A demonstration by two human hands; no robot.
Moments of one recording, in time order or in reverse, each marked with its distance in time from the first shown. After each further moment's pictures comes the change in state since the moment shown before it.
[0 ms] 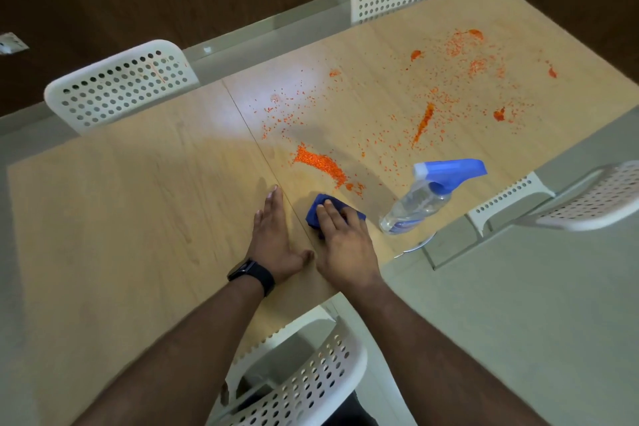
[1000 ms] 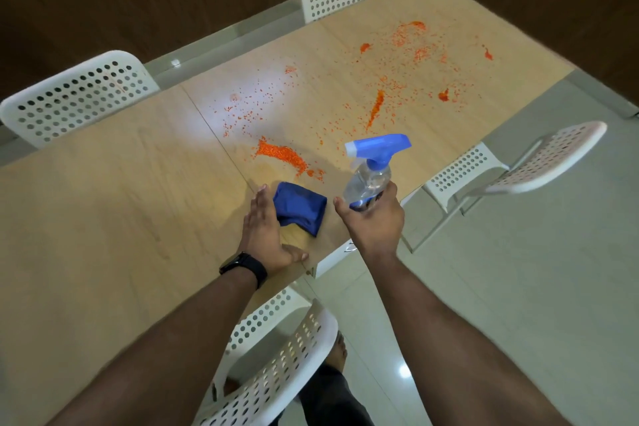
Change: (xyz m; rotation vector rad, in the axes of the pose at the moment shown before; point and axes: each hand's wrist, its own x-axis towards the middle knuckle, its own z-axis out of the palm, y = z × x) left_hand -0.022 0.037 0.024 0.069 -0.078 0.027; right_hand -0.042 0.070 -0.051 0.627 0.536 0.676
